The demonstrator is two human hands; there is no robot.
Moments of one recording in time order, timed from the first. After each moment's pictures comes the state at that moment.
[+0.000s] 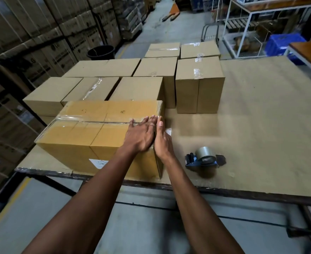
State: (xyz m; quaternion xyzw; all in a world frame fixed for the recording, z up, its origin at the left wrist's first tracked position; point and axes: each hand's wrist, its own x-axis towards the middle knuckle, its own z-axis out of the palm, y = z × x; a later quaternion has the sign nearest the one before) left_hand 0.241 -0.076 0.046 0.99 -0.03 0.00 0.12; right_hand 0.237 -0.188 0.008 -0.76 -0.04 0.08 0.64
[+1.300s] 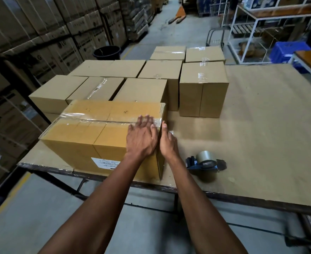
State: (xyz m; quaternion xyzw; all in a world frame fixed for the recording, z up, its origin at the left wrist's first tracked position) left_hand 0.228 -0.090 0.043 0.99 0.06 0.08 0.08; right_hand 0.243 -0.198 0.018 -0.78 0.02 0.09 0.62
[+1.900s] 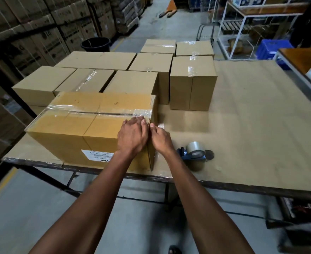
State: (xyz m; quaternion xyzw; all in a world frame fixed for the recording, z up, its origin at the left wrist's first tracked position) left_hand 0.196 -0.097 0.043 0.97 0.04 0.19 0.17; right_hand 0.234 -0.214 0.005 -0.84 -0.05 0.13 0.53
